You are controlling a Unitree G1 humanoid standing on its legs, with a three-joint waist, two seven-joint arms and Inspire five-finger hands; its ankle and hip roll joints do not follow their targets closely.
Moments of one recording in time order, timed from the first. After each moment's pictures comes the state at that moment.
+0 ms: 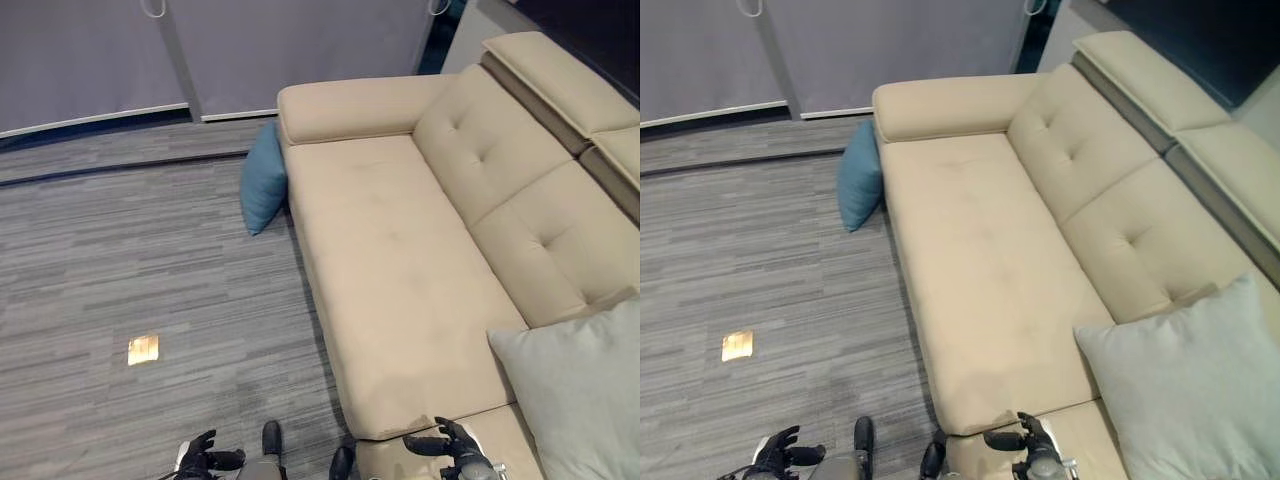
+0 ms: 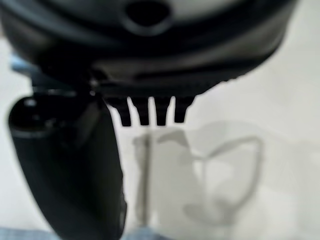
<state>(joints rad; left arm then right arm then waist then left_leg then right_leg) -0.01 0.26 -0.09 1.22 -0.15 -0.10 0.21 -0.05 -0.25 0.15 1.21 0.05 -0.07 -0.18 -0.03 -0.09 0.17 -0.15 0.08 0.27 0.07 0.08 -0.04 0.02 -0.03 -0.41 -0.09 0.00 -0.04</state>
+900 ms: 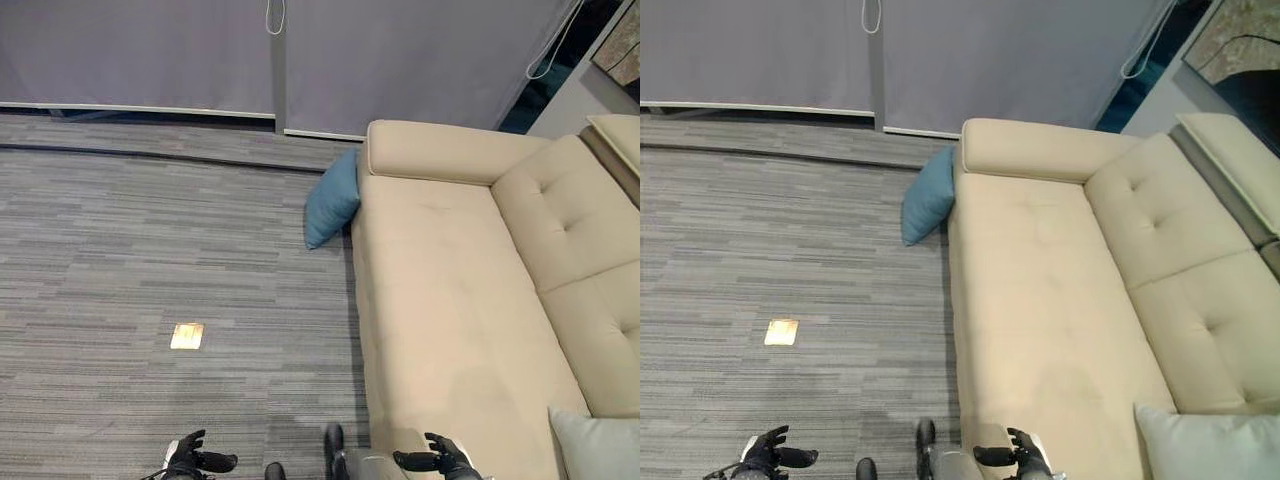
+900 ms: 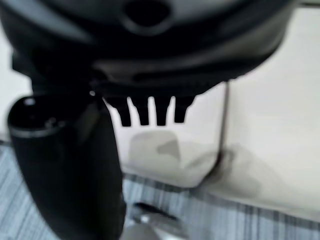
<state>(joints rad) -0.03 0.26 -0.08 1.26 -0.14 -0.08 0.19 -0.05 -0.20 0.19 1.20 0.01 -0.05 -0.18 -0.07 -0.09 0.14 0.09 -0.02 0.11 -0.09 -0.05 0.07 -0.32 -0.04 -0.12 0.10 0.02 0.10</state>
